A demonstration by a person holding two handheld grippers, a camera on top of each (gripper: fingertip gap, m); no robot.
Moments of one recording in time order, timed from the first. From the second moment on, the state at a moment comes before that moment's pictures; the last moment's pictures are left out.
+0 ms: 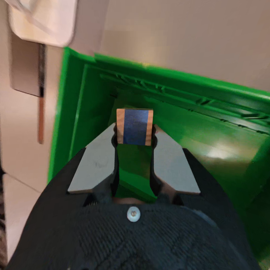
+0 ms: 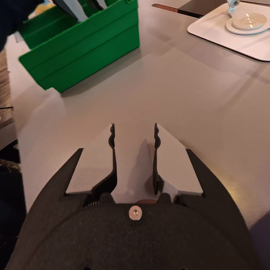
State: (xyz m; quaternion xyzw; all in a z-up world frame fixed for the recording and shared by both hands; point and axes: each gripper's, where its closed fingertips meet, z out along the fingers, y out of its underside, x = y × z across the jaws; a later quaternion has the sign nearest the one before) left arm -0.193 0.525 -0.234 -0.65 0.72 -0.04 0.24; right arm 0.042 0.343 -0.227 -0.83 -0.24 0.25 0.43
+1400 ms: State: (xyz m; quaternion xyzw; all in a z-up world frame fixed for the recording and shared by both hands) left arm -0.116 0.333 -0.142 -0.60 0.50 -0.15 0.60; right arm 0.229 0.294 -0.127 -0.88 -0.07 0.09 0.46
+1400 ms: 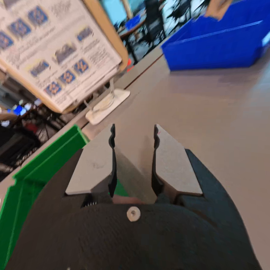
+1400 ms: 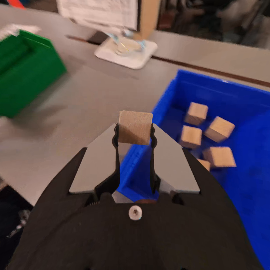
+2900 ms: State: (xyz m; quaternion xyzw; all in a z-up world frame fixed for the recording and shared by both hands) left arm -0.235 0.339 -0.080 -0.70 0.25 -0.08 0.66; right arm 0.053 0.268 -0.231 -0.88 -0.11 -0.11 0.46
